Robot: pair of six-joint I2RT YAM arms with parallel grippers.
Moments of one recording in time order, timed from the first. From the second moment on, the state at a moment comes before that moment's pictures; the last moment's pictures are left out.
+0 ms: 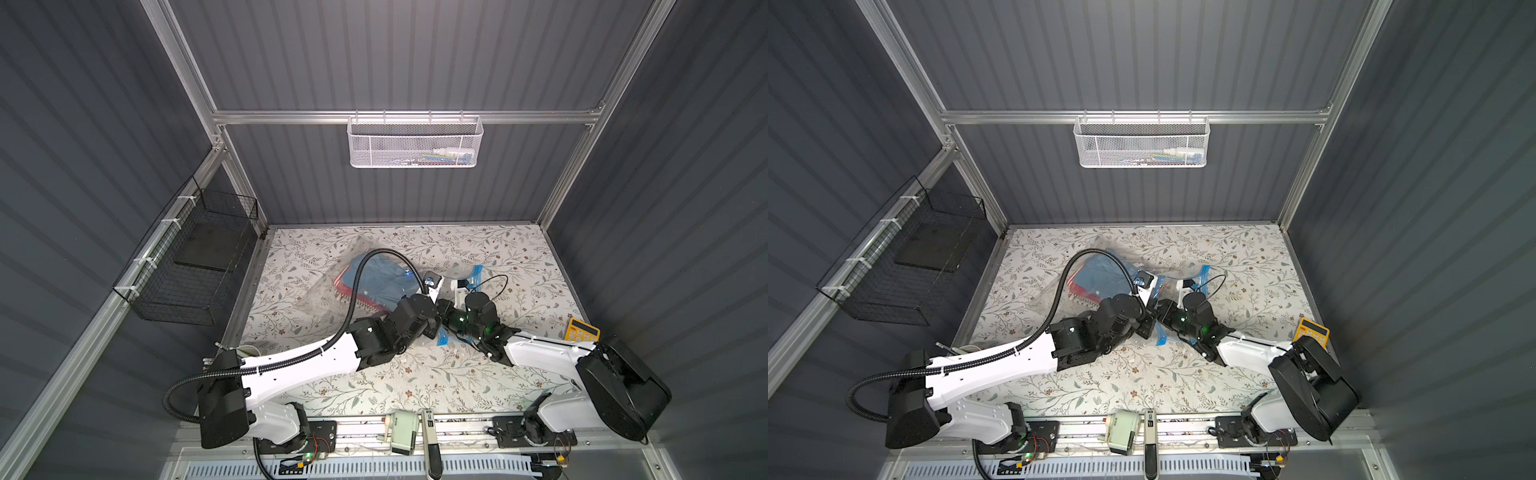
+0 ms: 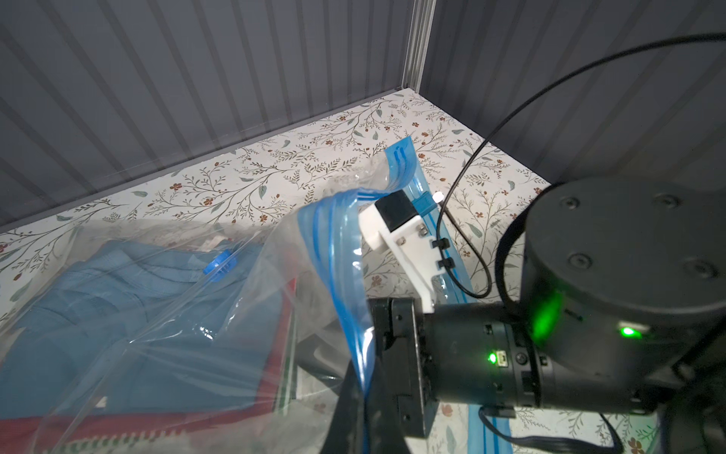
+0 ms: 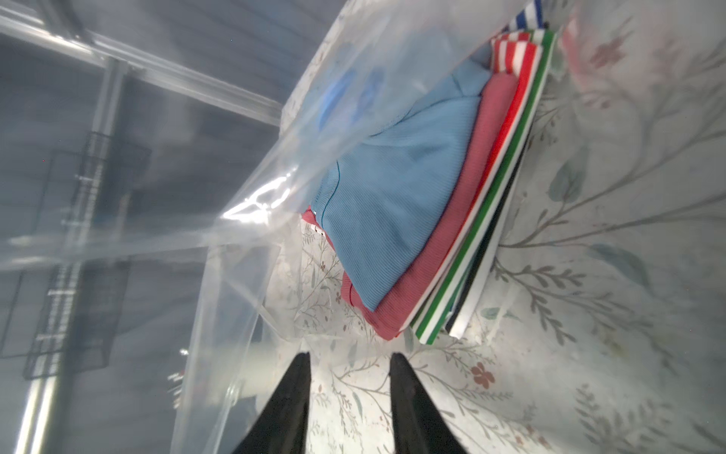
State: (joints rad) left arm -1.16 1.39 1.10 -0.20 -0.42 -0.27; right arm 0.62 1.42 0.50 0.53 -0.23 1.07
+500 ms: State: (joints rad) left arm -1.16 1.38 1.10 -0.17 -0.40 -0.25; right arm 0.62 1.66 0.65 0.56 -0.25 1.12
